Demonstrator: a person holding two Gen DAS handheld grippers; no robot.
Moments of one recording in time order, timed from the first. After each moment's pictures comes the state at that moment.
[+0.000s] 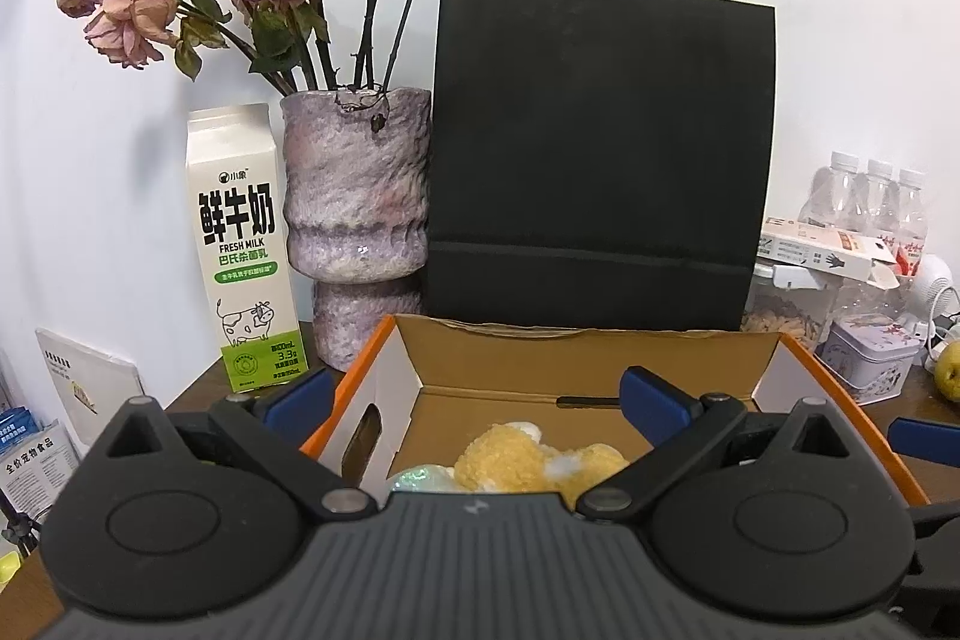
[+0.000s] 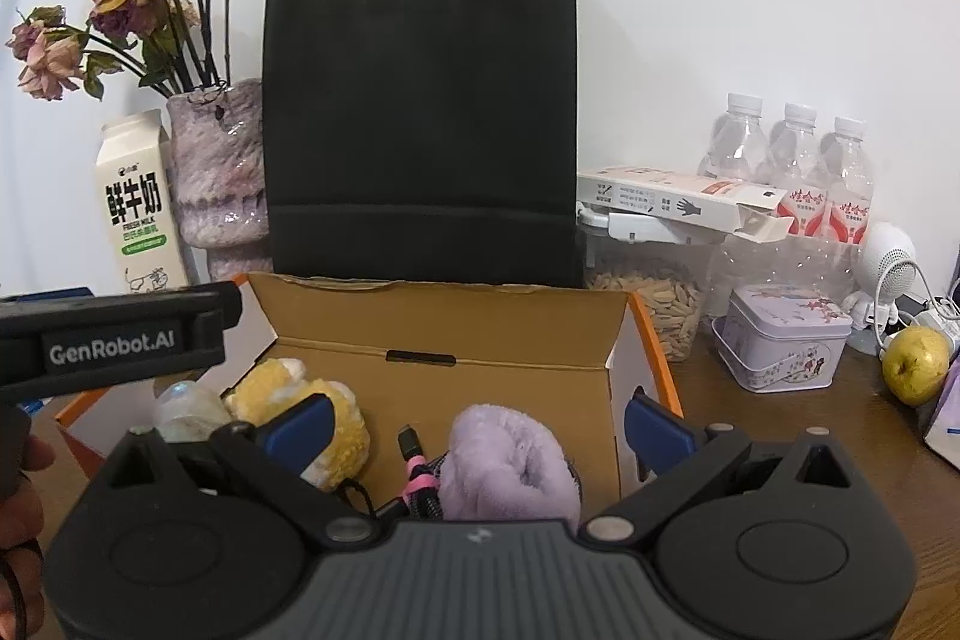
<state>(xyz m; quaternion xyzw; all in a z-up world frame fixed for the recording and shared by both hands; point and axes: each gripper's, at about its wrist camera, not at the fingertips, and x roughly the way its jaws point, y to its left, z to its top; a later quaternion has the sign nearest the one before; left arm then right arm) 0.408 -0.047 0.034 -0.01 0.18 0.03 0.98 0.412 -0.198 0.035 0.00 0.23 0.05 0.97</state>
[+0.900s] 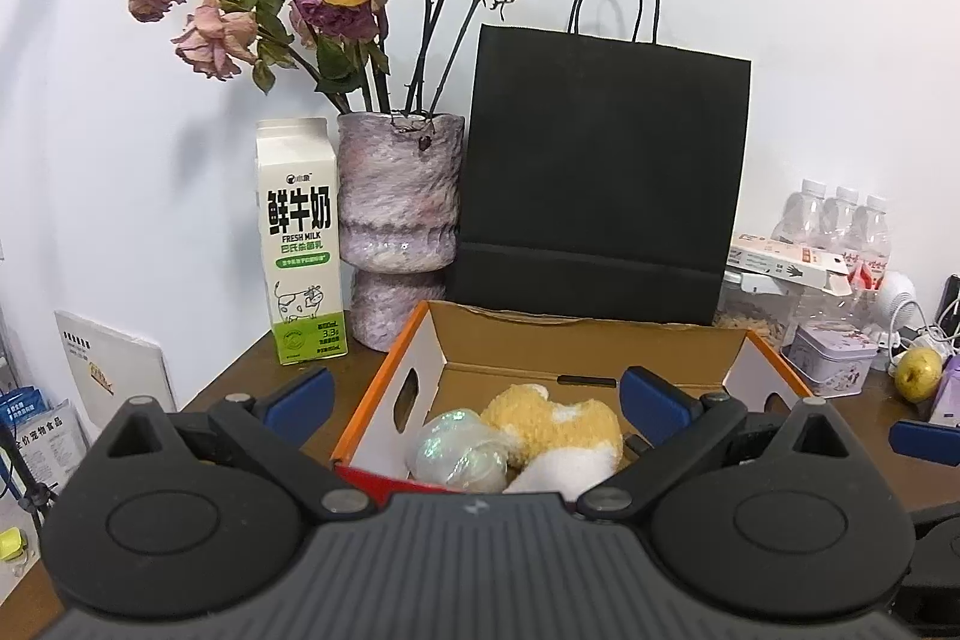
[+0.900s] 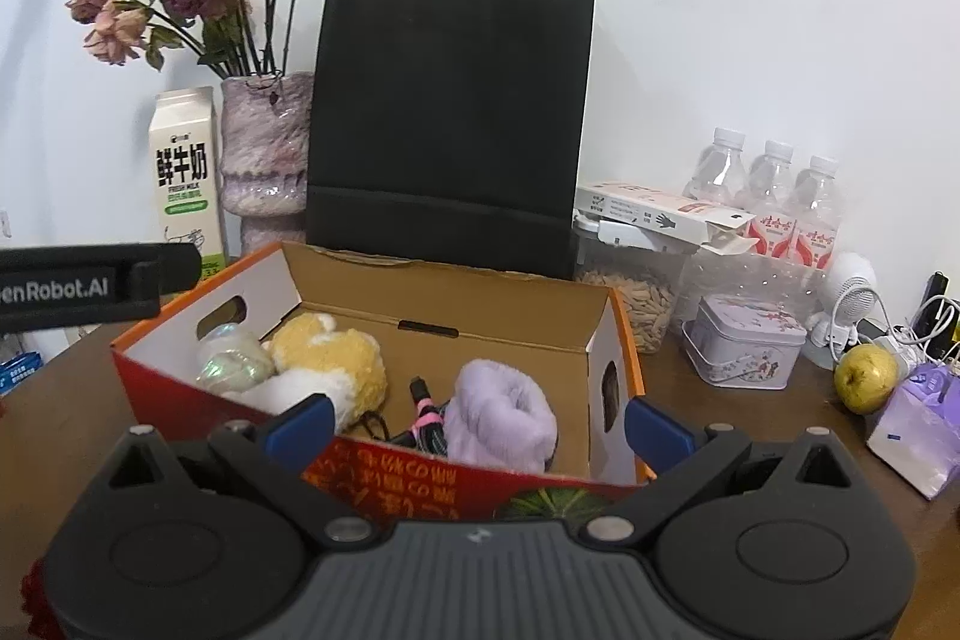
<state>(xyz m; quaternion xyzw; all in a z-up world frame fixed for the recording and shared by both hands) 0.330 -0.027 0.048 -0.03 0.16 0.03 0.99 0.346 -0.194 0.046 -0.05 0.22 0.05 0.97</state>
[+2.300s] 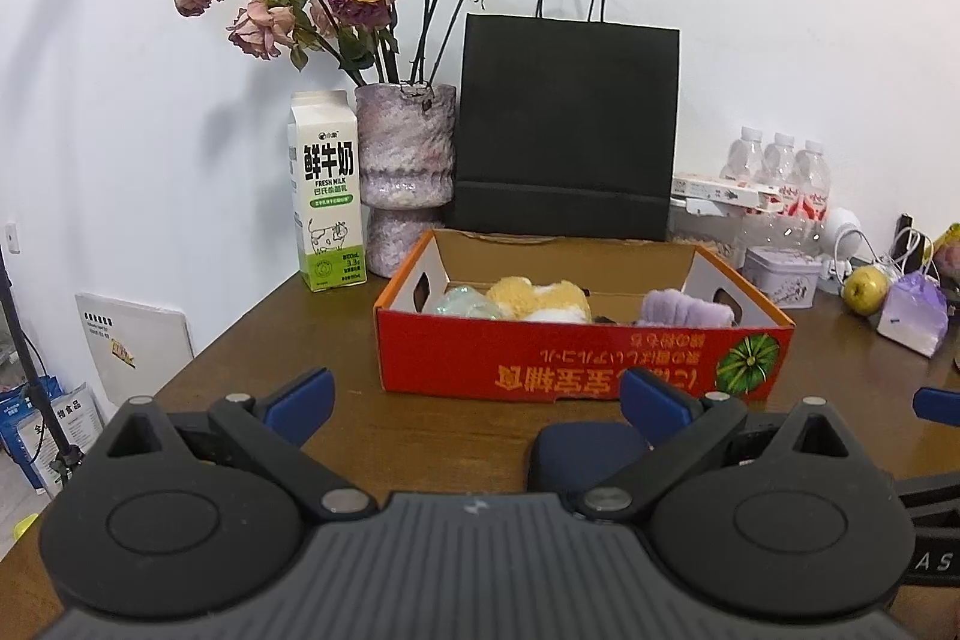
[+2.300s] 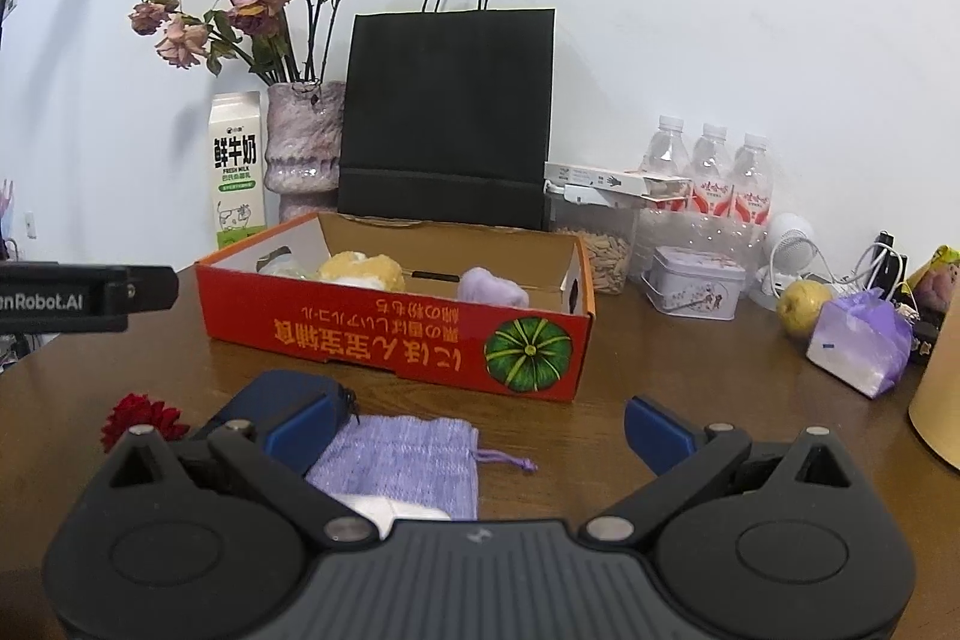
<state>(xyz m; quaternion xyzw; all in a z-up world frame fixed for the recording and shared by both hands) 0.210 -0.032 0.018 -0.01 0.17 0.02 0.98 0.211 -0.217 0.020 -0.03 0.20 0.05 0.98</state>
